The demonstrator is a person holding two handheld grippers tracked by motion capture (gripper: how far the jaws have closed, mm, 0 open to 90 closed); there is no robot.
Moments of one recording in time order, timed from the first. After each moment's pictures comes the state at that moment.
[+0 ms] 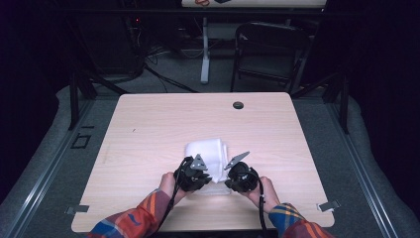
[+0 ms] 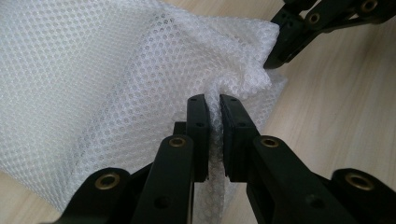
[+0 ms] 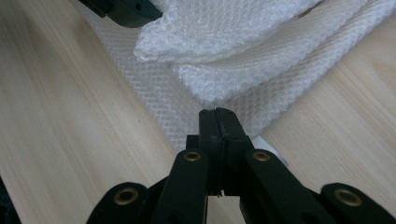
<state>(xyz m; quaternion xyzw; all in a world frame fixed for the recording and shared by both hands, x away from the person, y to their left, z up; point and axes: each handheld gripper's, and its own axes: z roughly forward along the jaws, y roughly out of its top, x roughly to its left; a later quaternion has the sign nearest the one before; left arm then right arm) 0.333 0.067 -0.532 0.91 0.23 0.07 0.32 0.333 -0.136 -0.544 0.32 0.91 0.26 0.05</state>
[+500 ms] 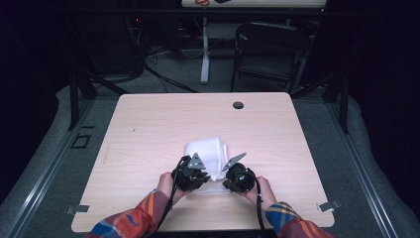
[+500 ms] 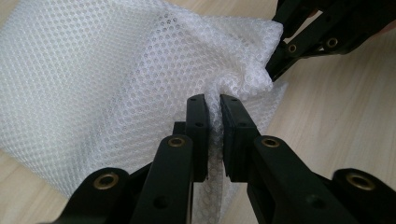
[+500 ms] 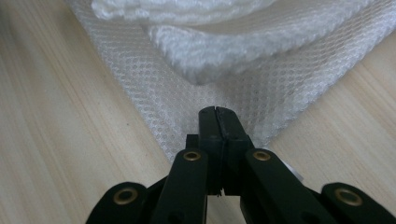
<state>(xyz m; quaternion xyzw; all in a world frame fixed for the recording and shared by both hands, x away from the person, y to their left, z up) 0.330 0.072 -0.526 0.91 0.25 0.08 0.33 0.339 -0.132 -0.559 0.31 0.91 0.26 0.05</state>
